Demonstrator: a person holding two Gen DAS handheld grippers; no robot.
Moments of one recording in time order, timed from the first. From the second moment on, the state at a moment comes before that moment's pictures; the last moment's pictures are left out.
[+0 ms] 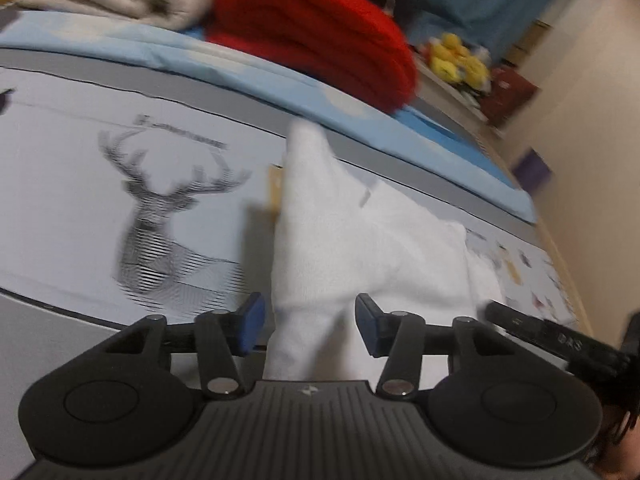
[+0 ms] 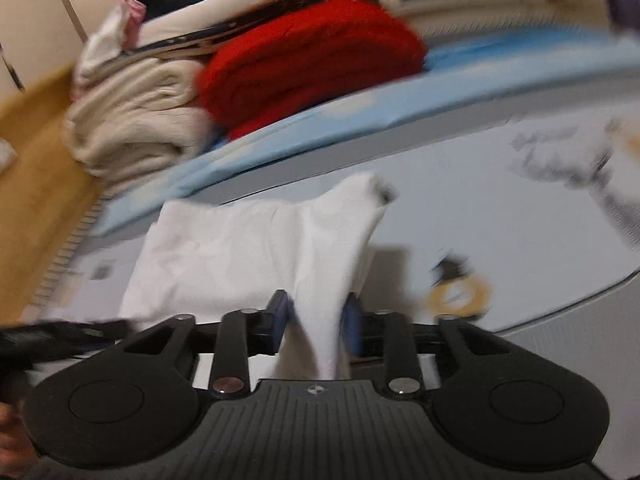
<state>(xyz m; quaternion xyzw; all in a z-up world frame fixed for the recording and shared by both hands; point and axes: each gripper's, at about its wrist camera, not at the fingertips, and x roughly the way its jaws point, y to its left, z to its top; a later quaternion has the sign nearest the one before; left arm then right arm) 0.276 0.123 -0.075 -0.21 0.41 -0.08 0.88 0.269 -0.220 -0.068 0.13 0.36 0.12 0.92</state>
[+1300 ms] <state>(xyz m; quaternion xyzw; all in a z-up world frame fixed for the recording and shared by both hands) 0.192 0.078 -0.057 0.01 0.44 -0.02 0.90 0.193 -0.239 -0.056 -0.03 0.43 0.04 0.90</state>
